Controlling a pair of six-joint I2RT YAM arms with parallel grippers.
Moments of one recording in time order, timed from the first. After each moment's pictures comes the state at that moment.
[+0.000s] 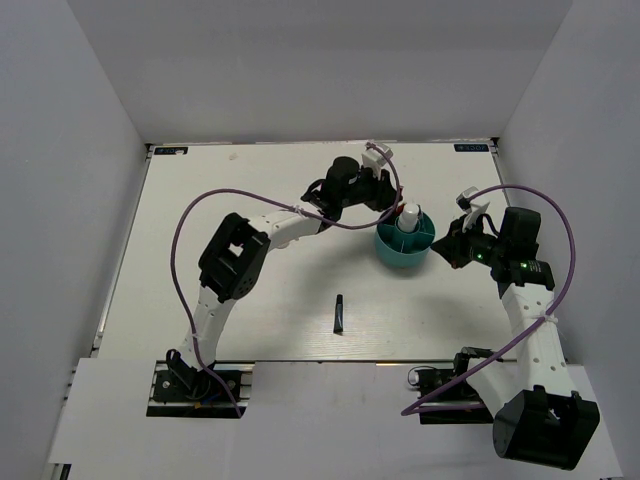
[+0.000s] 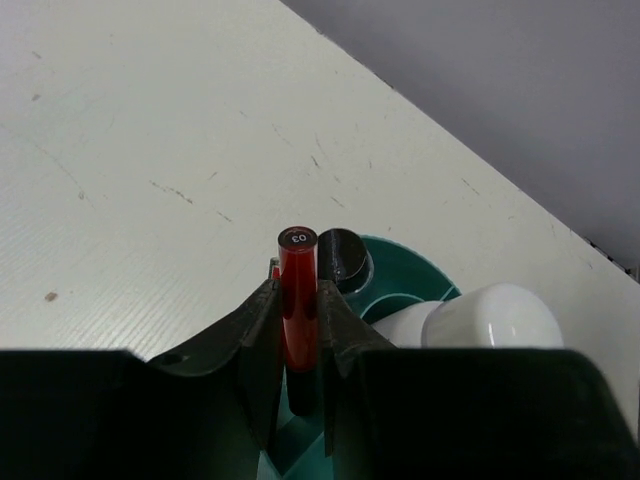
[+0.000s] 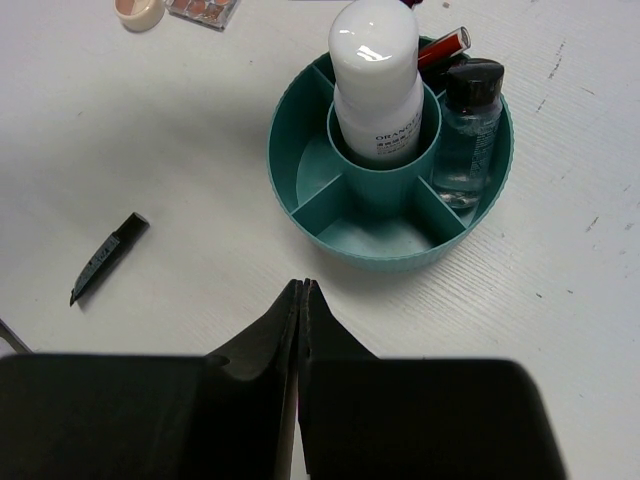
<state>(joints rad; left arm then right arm) -0.73 2.22 1.70 0.33 0.38 -0.28 -0.12 0.92 0.77 -0.51 -0.77 -0.31</state>
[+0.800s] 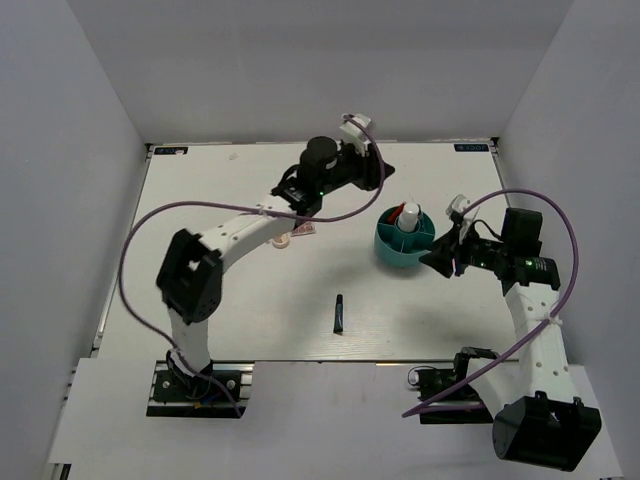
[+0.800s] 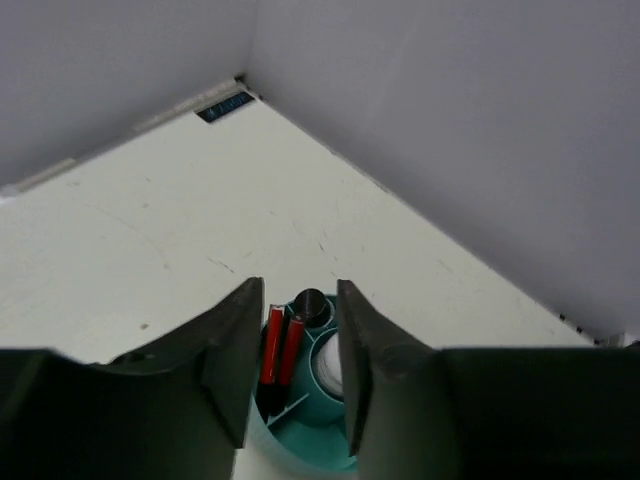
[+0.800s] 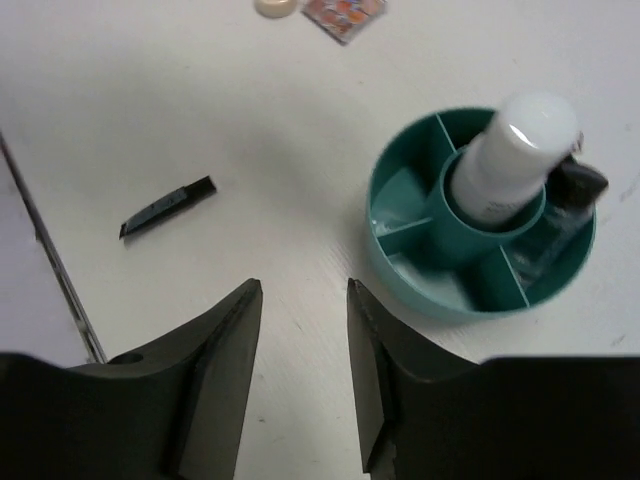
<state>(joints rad) -0.73 1.94 1.60 0.27 0.25 -0.25 -0.12 0.91 0.84 -0.69 -1.00 -0.62</state>
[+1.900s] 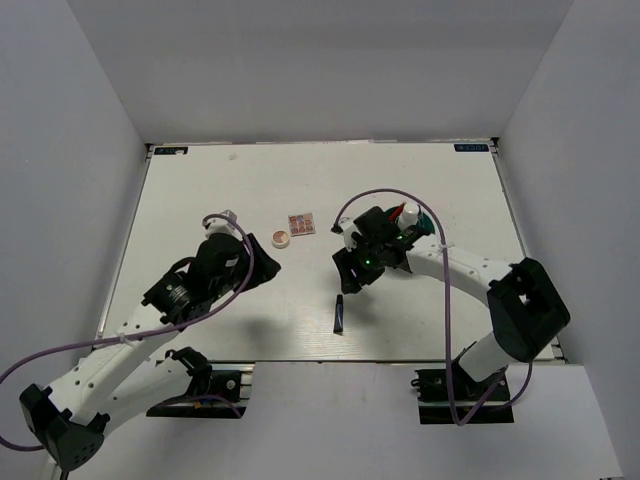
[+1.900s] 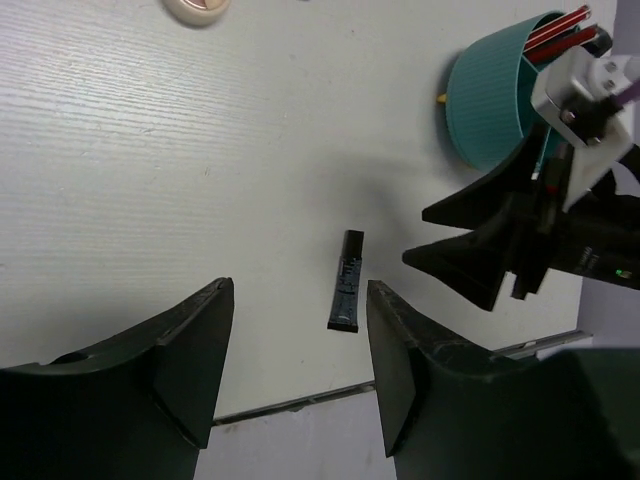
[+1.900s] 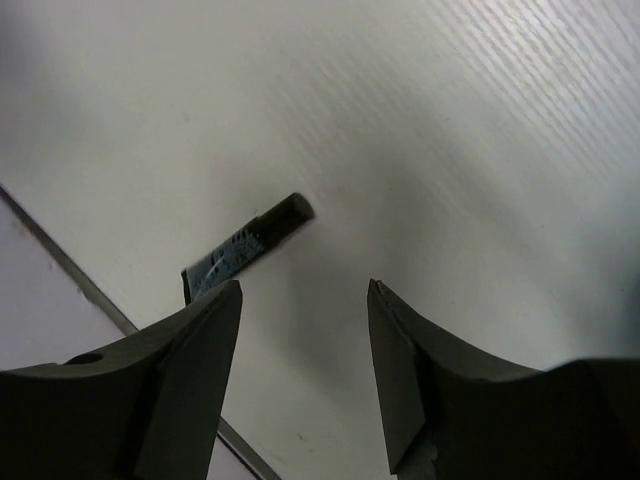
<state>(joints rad) -0.68 0.84 0.81 -0.62 -0.18 -0.88 0.73 1.51 0.98 -0.51 -0.34 -0.01</state>
